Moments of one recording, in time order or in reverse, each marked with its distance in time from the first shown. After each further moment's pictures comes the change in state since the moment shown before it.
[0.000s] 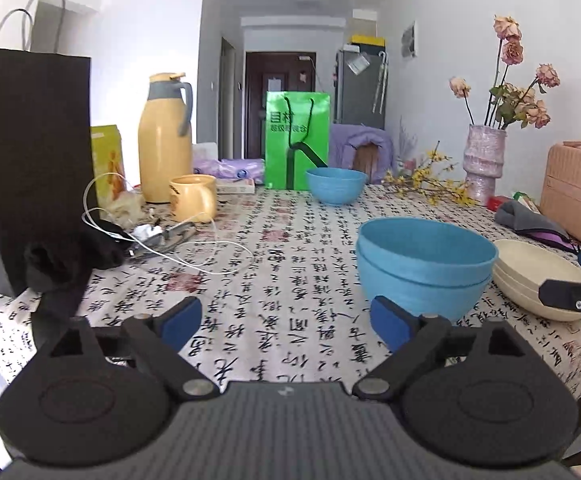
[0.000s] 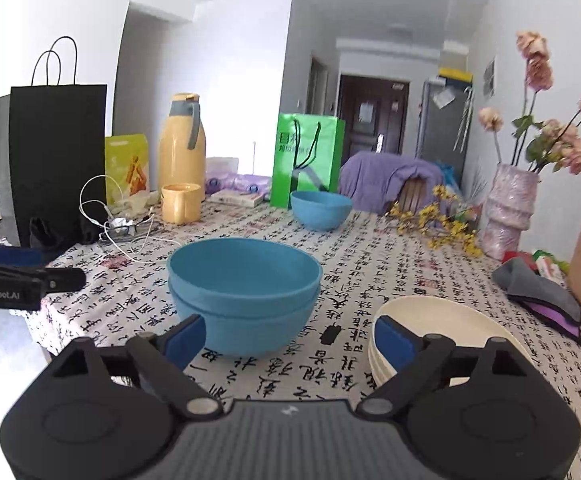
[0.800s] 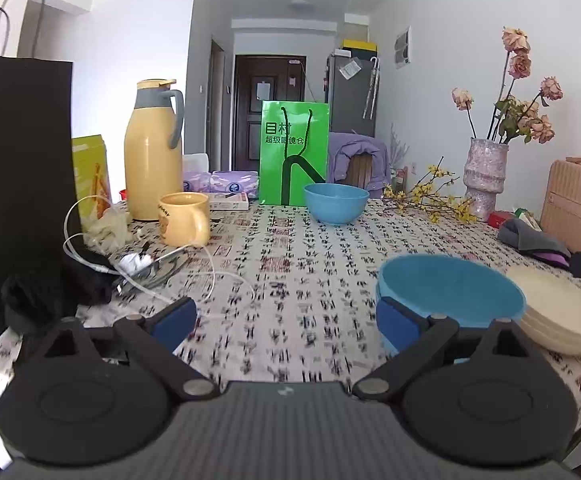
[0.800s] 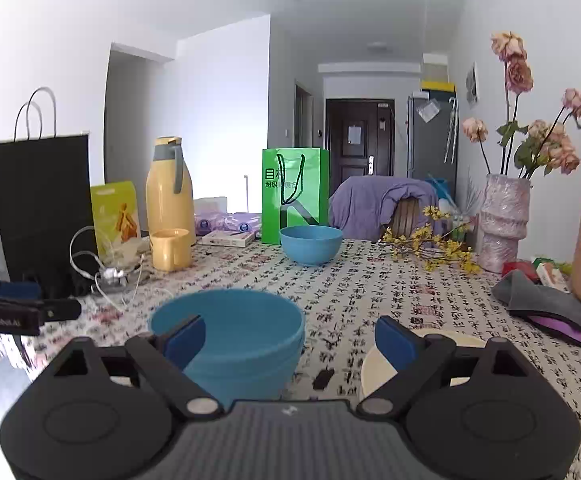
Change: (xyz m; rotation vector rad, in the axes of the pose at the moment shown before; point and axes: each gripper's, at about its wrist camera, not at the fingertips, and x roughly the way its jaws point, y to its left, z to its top) left arm 0.055 0.026 0.051 -0.011 0.019 -0.063; right arm 0.016 -0.035 0.035 0.113 -0.070 0.035
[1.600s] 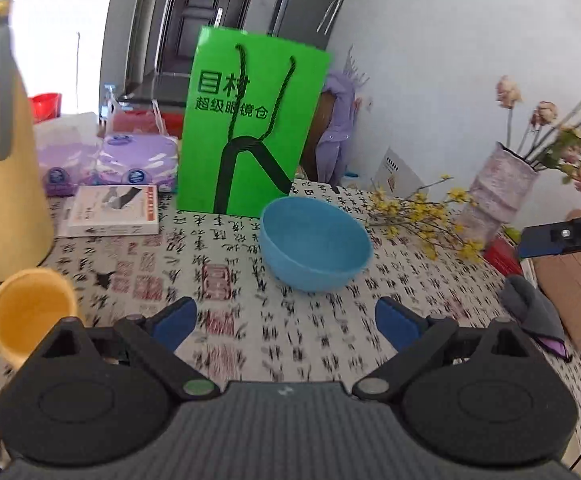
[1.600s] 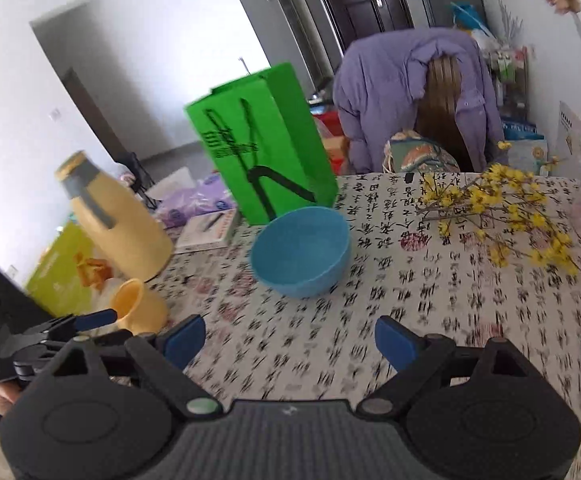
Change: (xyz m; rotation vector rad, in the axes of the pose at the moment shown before) left arm 0.340 0.028 0.198 -0.094 0.348 -0.272; right arm 0.352 -0.149 0.220 0.309 0.512 0.178
